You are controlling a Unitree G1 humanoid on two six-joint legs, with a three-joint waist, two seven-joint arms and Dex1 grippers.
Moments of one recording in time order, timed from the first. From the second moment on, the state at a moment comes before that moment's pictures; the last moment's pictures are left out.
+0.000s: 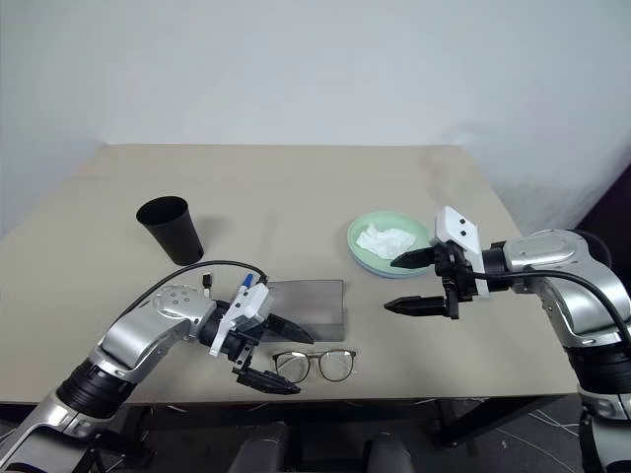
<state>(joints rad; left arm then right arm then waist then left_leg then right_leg) -0.41 0.66 -0.41 -0.15 -0.41 0.54 -1.36 -0.46 -0.92 0.06 -0.21 0.47 0.70 1.32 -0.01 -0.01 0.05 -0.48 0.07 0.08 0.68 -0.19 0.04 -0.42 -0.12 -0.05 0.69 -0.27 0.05</state>
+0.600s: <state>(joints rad) -0.47 0.59 -0.48 -0.05 -0.33 0.57 -1.37 -0.43 -0.93 0.05 -0.23 0.49 0.70 1.26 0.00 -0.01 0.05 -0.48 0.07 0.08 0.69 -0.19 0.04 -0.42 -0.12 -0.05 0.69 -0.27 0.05</state>
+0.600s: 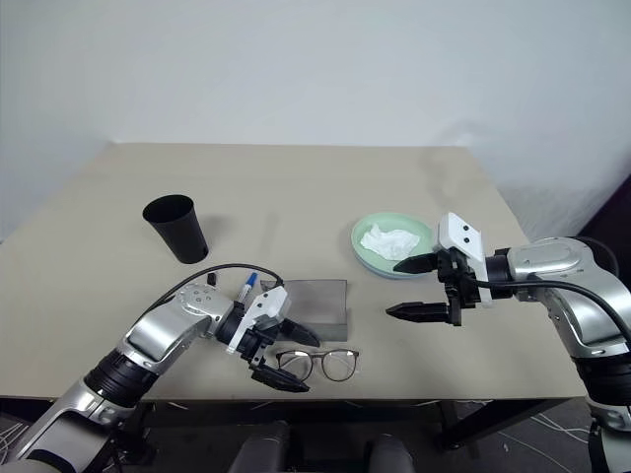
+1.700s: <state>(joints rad) -0.52 0.54 -0.48 -0.02 -0.33 0.61 -1.39 -0.43 -0.92 0.06 -0.23 0.49 0.69 1.20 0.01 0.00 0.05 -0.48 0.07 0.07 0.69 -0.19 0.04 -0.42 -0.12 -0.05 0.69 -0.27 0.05</state>
